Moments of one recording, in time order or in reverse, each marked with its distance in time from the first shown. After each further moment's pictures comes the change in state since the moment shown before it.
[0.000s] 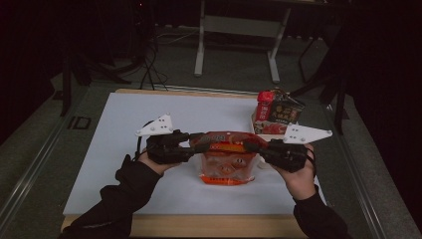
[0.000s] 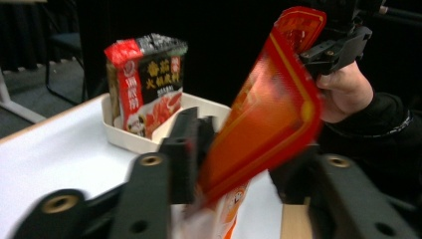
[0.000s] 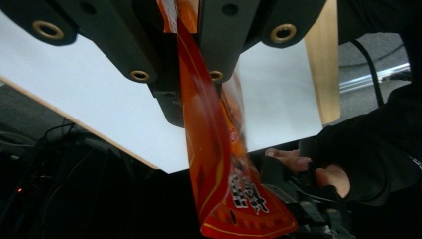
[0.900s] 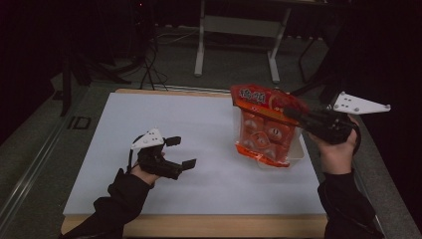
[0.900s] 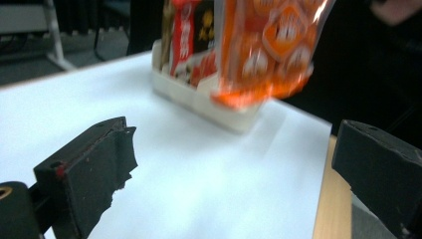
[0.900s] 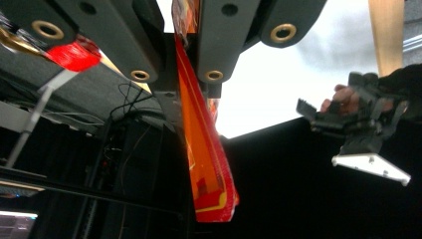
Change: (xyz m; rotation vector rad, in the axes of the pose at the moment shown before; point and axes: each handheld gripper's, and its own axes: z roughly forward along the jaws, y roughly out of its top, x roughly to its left) left arm 0.013 -0.063 -0.011 0.091 0.170 -0.100; right arm -0.058 0.041 -0.073 -0.109 -0.175 0.003
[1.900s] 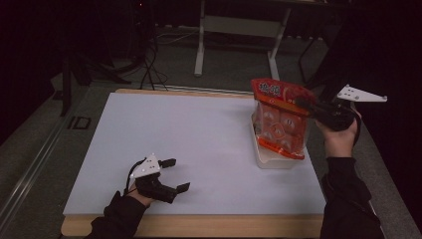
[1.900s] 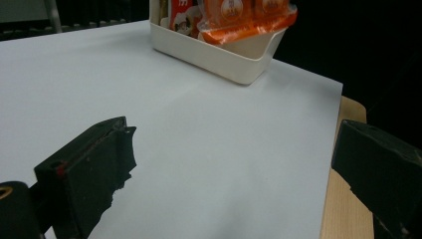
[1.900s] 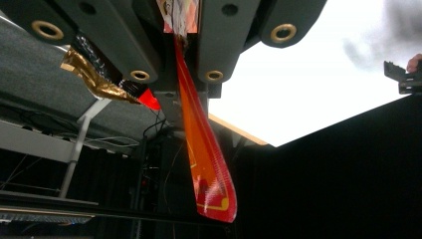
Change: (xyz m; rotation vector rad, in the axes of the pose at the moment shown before) left arm -0.003 -0.074 -0.002 0.002 0.006 0.032; right arm -0.070 -0.031 0.004 0.025 -0.131 0.095
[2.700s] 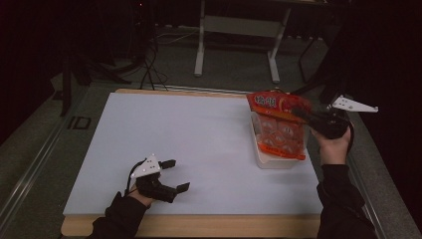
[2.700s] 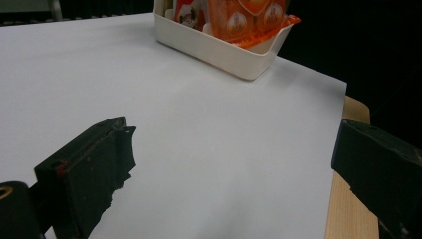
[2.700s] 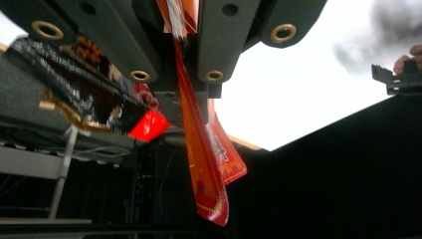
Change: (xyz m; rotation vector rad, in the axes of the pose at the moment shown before) left arm 0.005 -0.006 0.004 0.003 0.004 -0.032; right arm -0.005 -0.034 0.005 0.003 0.021 0.075
